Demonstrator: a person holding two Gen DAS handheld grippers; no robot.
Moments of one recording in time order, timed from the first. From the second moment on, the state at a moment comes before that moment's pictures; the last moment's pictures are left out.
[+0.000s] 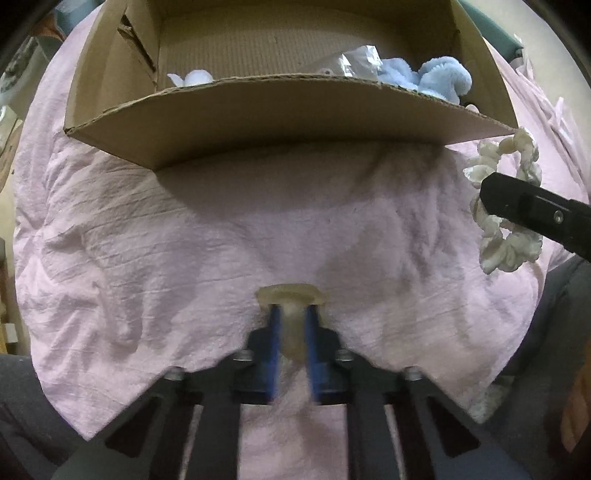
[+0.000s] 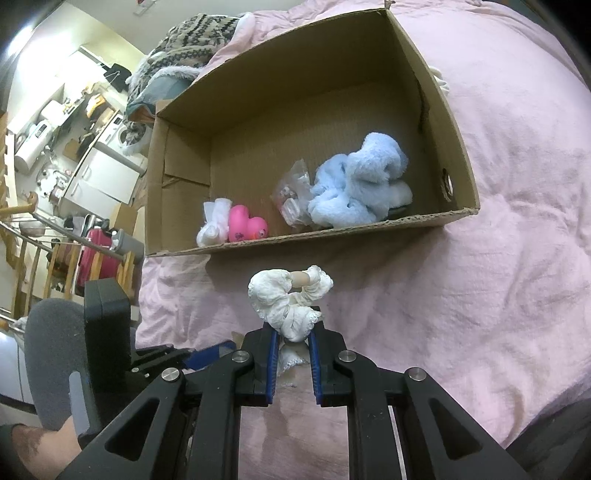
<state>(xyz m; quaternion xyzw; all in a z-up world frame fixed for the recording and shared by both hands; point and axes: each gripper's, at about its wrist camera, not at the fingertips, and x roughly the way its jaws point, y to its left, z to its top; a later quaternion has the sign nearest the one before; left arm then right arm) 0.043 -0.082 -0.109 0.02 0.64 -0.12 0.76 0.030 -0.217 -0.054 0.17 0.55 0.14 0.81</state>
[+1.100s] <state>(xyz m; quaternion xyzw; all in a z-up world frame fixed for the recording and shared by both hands) 0.074 -0.010 0.053 -0.07 0.42 -0.11 0.90 0.043 -0.237 0.023 0.17 0.44 0.16 0.86</state>
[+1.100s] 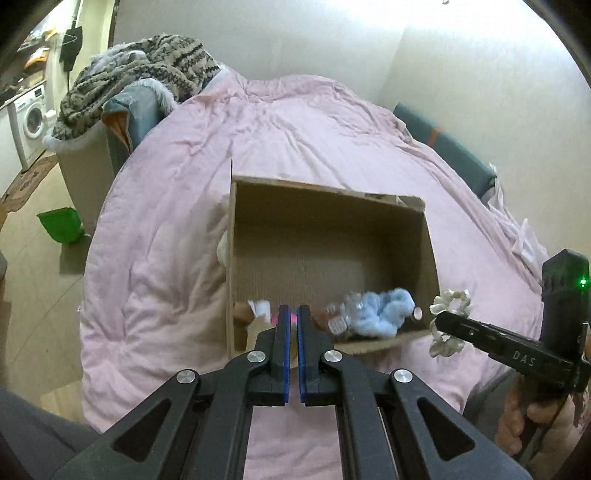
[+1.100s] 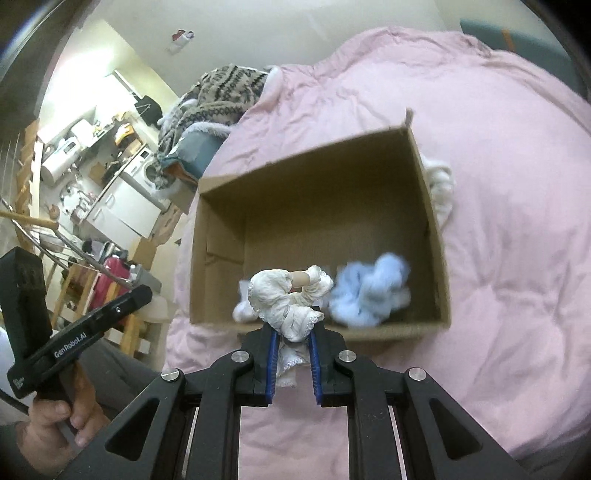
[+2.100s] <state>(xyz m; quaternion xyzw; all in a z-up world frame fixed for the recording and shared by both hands) 0.123 -0.048 -0.016 -0.02 0.44 -0.12 0.89 0.089 -0.204 -0.032 0.08 0.48 0.16 0.86</state>
